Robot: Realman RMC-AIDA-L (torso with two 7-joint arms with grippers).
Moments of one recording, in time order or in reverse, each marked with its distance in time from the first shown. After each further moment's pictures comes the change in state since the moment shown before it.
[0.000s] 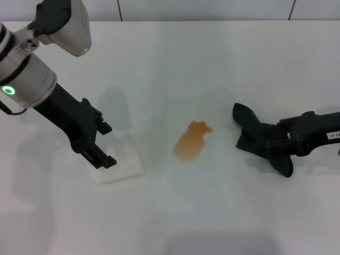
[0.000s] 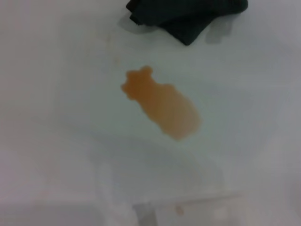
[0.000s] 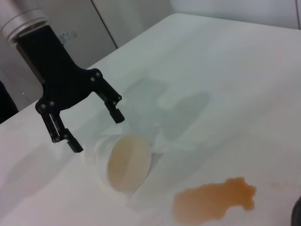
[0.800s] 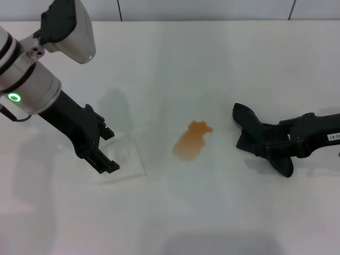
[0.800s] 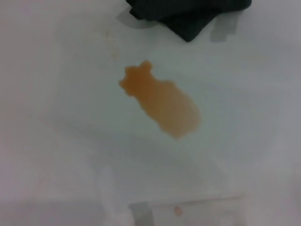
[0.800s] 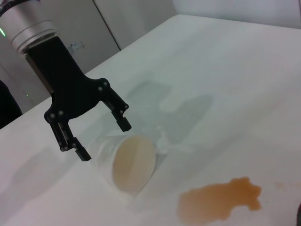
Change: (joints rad) left arm 0.006 -0.013 0.000 -0.029 0.008 -0.029 -0.001; right arm -0.006 0.000 0.000 0.000 0.011 -0.010 0.000
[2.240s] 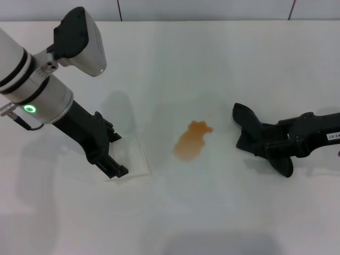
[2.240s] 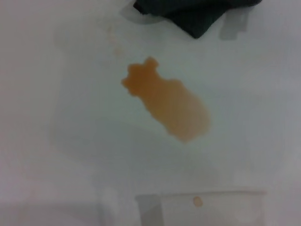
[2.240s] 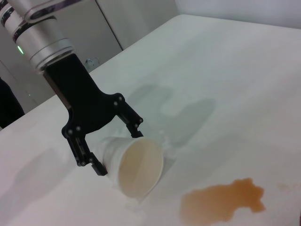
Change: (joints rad) left arm -0.005 -0.012 0.012 -0.112 -0.013 -0.117 0.034; right arm 0.005 0.000 0.000 0.000 0.000 -0.005 0.002
